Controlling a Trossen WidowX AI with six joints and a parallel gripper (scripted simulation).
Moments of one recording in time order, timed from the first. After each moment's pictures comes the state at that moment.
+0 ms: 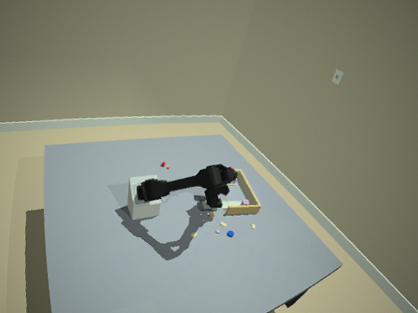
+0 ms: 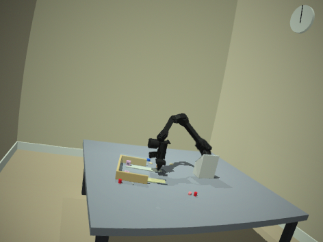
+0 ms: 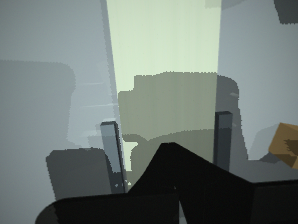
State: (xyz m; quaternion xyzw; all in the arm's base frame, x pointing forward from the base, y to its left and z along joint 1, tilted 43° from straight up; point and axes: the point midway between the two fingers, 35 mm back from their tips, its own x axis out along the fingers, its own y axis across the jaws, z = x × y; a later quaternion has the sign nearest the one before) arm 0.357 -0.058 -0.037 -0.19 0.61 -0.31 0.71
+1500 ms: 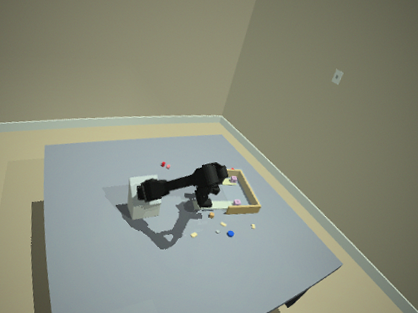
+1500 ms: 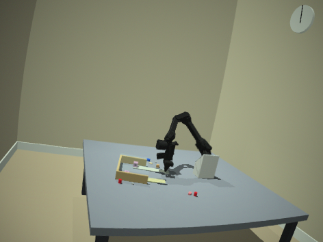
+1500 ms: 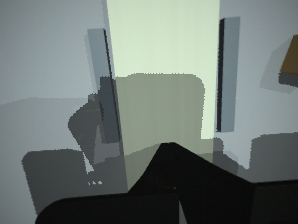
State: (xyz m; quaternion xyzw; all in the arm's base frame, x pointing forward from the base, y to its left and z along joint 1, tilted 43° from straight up) arm 0.305 -0.052 -0.048 -0.20 0.60 -0.31 0.71
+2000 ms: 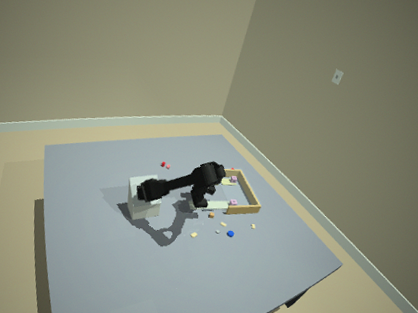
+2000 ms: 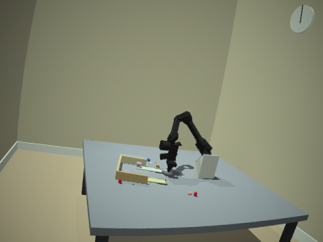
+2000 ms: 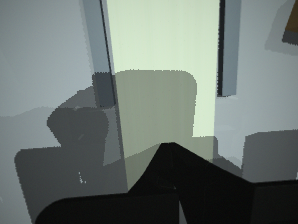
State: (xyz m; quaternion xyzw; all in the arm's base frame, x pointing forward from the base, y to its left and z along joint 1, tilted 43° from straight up) arm 0.282 -0.050 -0.052 -0.20 0.60 -0.31 0.71
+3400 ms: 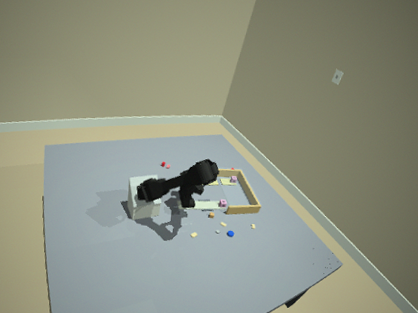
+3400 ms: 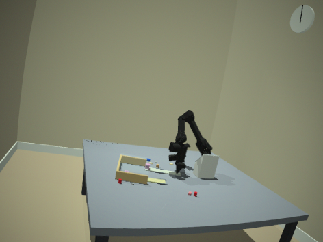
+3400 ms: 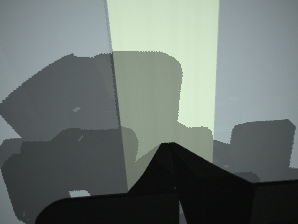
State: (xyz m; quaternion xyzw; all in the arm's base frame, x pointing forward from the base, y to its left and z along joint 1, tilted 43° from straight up) arm 0.221 -0.044 -0.064 -0.20 0.60 -0.31 0.71
